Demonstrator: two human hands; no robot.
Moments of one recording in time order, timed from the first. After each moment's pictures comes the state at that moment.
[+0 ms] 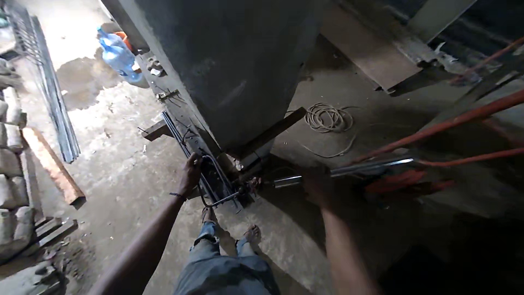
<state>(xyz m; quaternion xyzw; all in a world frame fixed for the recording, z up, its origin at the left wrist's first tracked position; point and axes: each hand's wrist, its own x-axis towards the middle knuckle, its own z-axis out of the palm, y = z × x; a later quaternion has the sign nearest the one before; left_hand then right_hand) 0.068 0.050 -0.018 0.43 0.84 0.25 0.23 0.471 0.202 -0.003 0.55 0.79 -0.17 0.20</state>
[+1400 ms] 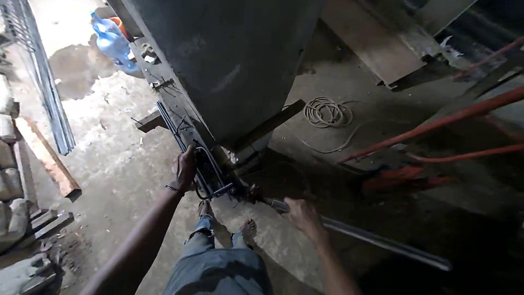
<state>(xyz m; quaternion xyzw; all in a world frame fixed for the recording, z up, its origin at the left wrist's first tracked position) 0.086 0.055 -0.008 0.44 0.88 0.09 0.16 0.489 0.101 -0.006 0.50 0.77 -0.32 0.24</state>
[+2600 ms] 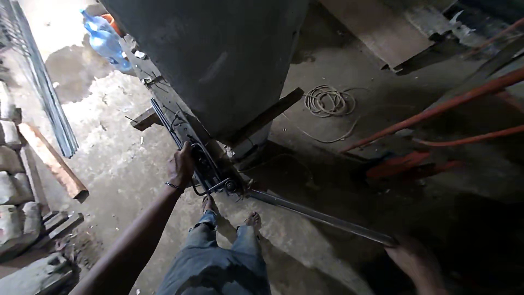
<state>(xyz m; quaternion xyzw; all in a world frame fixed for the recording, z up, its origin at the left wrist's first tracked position) 0.099 0.054 -0.002 0.42 0.90 0.05 0.12 0.776 0.056 -0.027 0.71 0.67 -0.16 0.16</state>
